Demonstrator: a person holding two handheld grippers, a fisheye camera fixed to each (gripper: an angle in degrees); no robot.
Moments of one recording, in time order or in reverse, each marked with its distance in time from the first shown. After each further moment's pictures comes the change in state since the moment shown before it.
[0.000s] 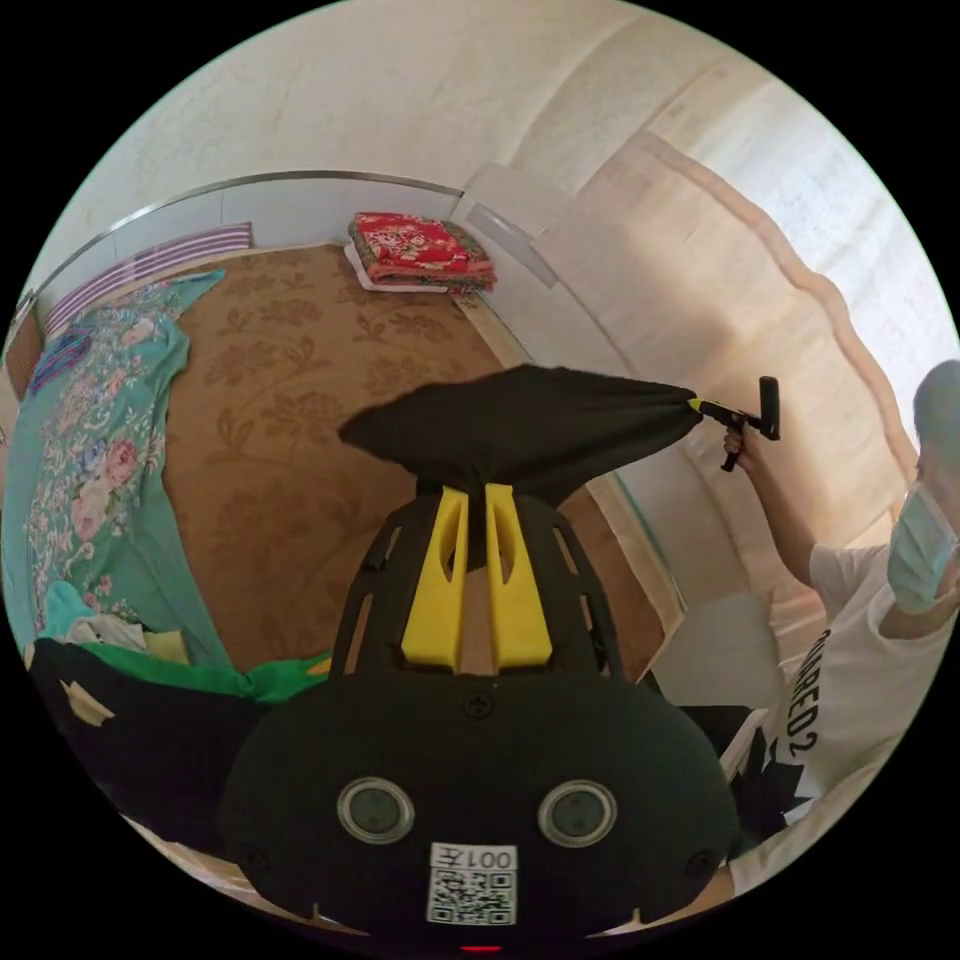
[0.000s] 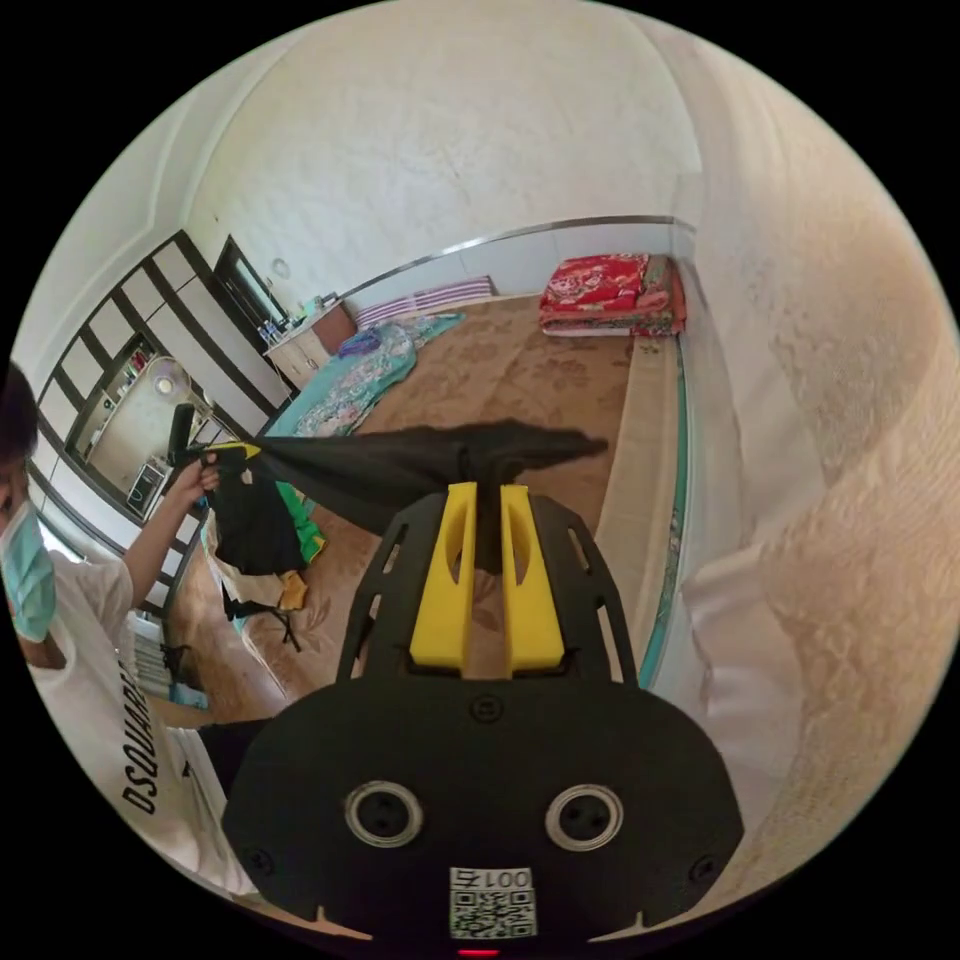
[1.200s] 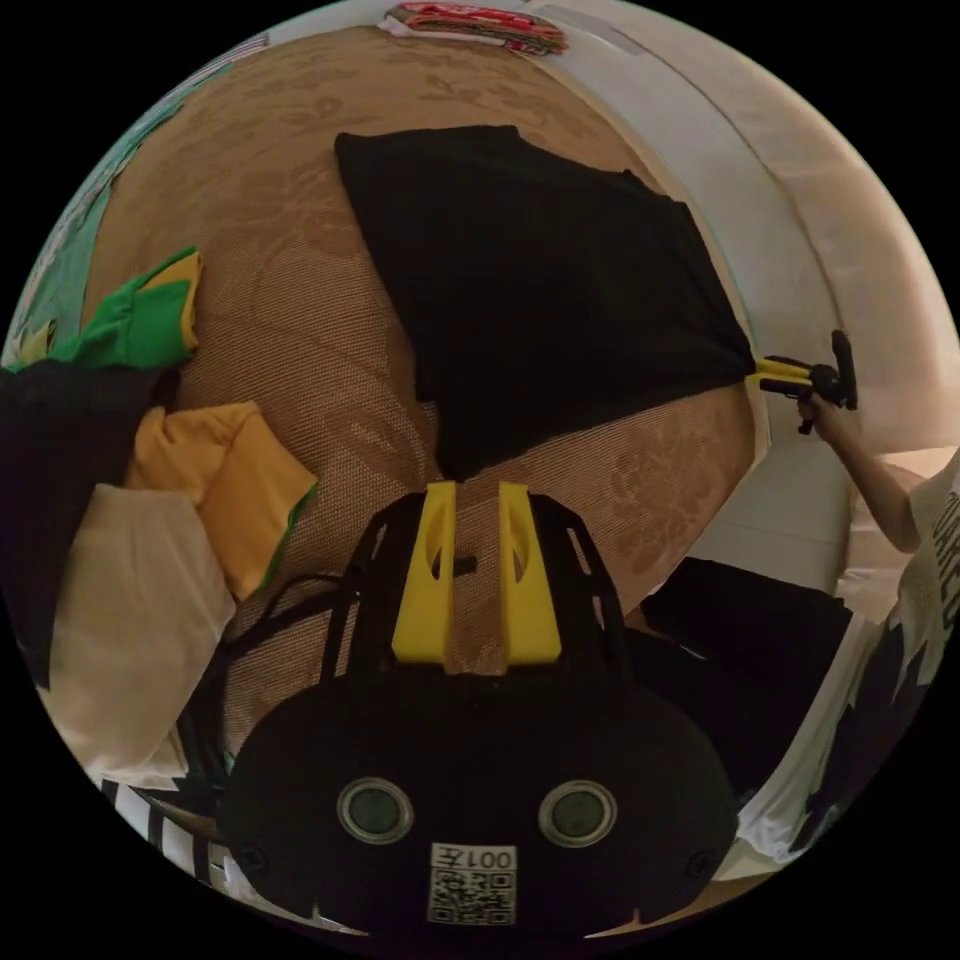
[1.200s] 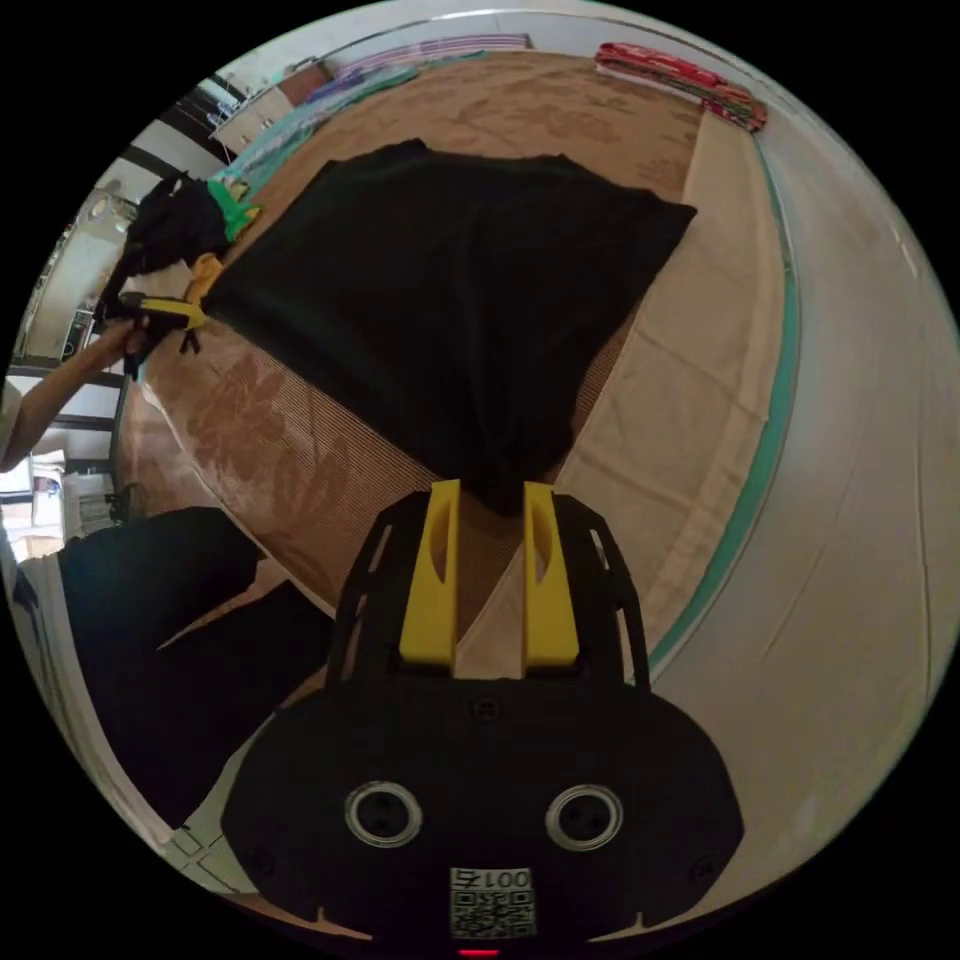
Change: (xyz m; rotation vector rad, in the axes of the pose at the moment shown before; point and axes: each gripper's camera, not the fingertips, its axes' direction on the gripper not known) left arm 0.145 0.168 0.251 -0.502 -0.071 -0.129; right arm -0.193 0.188 0.137 -0.634 0.174 -0.101
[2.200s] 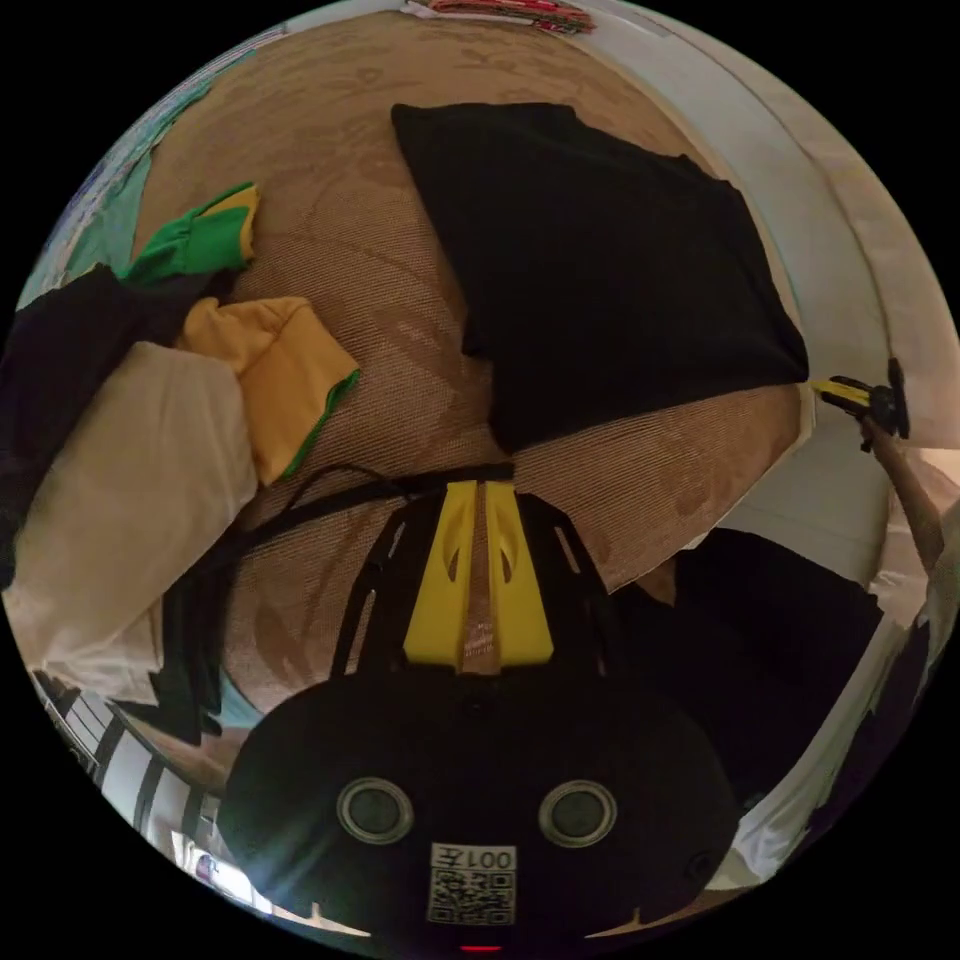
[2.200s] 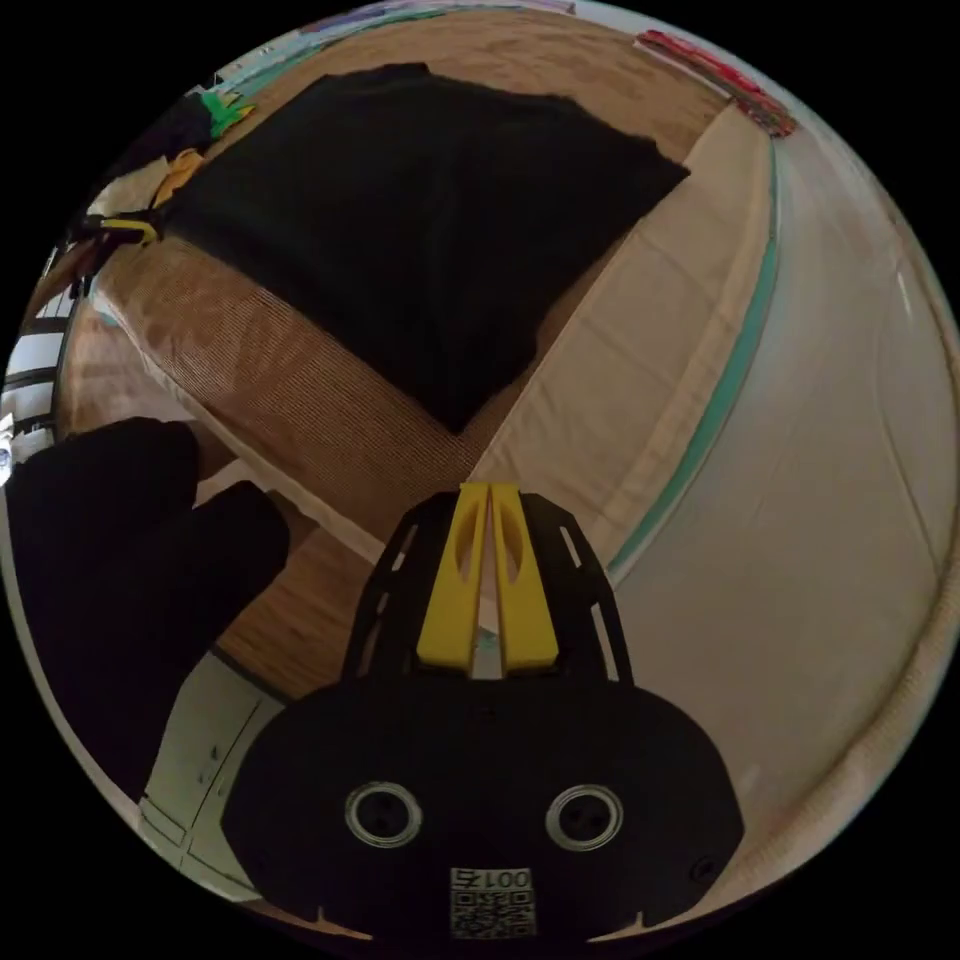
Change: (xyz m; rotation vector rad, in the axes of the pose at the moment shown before) left arm 0.320 -0.027 0.095 -0.070 -0.120 -0.081; right arm -0.099 -0.009 -0.034 -0.129 0.212 -0.035
